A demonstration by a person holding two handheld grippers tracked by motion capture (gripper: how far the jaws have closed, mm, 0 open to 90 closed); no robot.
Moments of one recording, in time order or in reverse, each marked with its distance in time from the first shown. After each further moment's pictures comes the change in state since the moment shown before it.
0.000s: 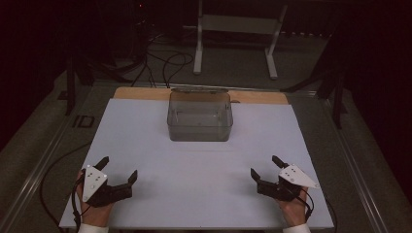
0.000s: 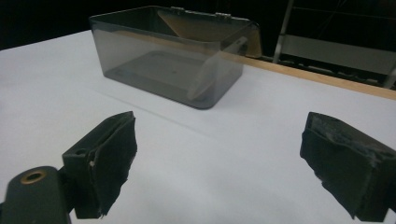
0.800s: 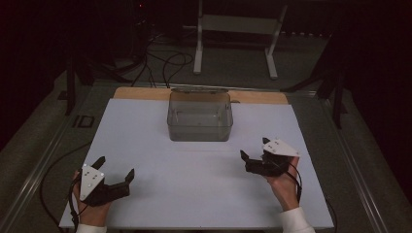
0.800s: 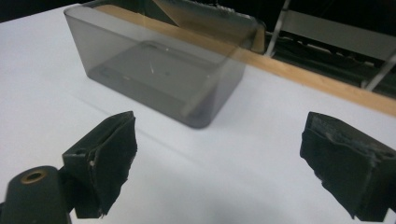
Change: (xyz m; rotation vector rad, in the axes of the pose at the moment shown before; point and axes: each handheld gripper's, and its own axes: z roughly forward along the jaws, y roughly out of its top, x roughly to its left) left arm 0.007 0.003 -0.003 0.012 0.037 -0.019; right arm 0.004 0.059 0.047 0.156 -0.019 -0.052
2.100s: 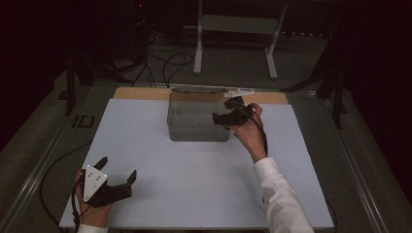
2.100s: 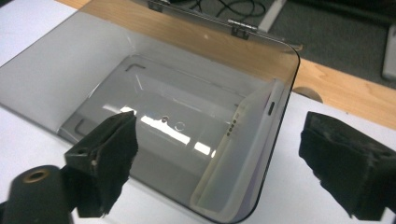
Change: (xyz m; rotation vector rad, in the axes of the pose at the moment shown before) left arm -0.005 -0.003 0.002 0.007 -0.007 0.029; right arm 0.005 0.107 0.132 0.254 -0.006 0.073
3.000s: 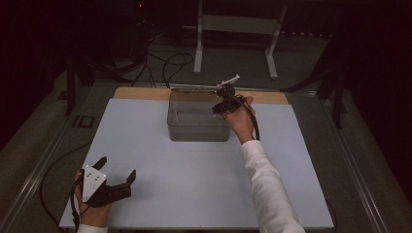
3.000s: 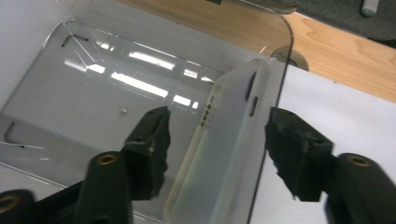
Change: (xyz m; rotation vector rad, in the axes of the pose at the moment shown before) left arm 0.000 0.001 -0.002 -0.010 0.005 -0.001; right arm -0.008 0.035 0.052 0.280 -0.122 0.050
